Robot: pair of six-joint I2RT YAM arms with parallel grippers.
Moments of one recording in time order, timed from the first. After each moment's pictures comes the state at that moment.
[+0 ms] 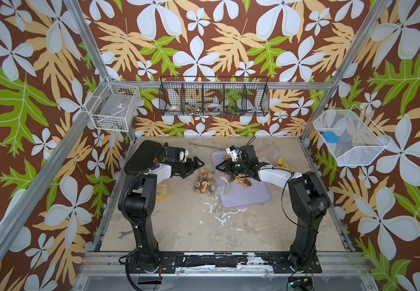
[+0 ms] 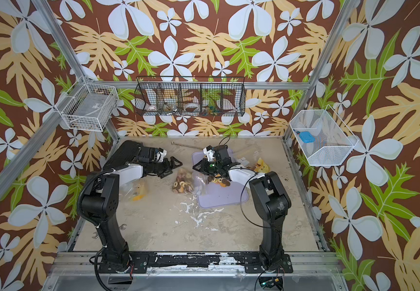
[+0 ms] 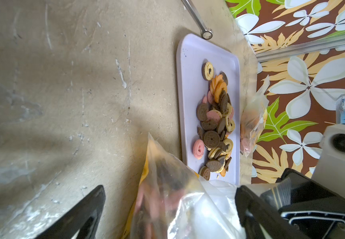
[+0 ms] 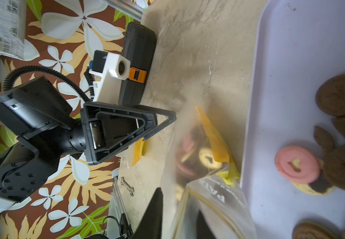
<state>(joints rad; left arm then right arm) -0.16 1.92 1.19 -0.10 0.63 -0.64 0.44 1.93 1.26 0.08 -0.69 0.74</state>
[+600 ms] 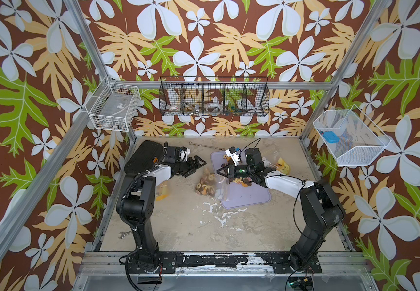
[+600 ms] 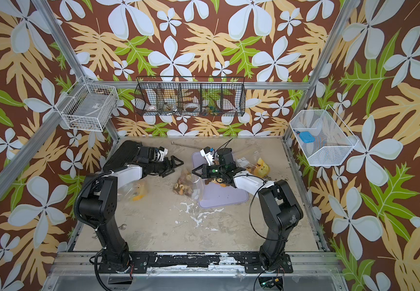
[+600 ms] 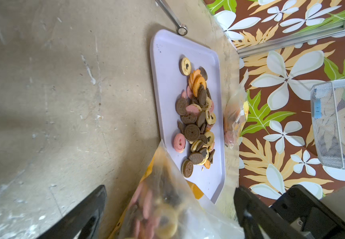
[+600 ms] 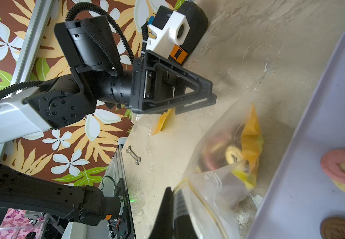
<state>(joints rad) -0.18 1.89 1.18 -0.06 0.70 -0.67 0.46 1.77 1.11 0.15 -0.82 0.53</state>
